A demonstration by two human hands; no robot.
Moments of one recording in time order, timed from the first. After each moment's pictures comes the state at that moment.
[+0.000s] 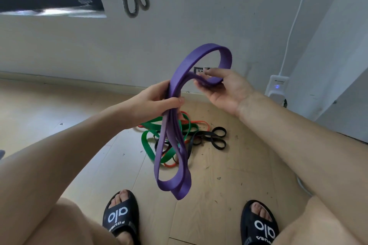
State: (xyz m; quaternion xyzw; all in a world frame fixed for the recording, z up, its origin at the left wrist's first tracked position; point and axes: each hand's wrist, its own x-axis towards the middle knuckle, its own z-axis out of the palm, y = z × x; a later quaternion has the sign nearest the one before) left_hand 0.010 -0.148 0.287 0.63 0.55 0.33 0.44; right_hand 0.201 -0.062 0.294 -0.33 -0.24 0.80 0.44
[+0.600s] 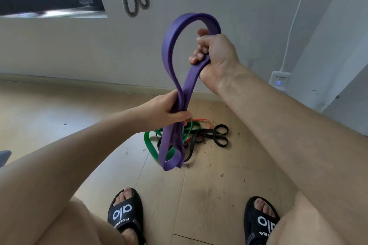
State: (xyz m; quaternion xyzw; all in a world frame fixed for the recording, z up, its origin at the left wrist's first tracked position) left_hand 0.019 -0.142 0.270 0.72 0.62 0.17 0.28; right_hand 0.158 -0.065 0.343 -0.32 -0.29 0.72 0.54
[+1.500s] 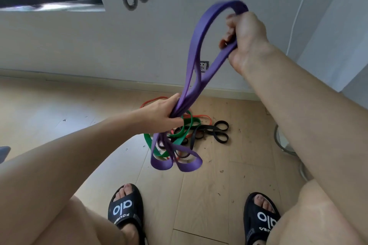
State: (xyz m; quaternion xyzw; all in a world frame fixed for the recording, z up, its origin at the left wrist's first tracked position) left_hand 0.011 -0.141 0.246 0.75 0.61 0.10 0.26; right_hand 0.195 -0.028 0.352 -0.43 -0.33 0.61 0.58
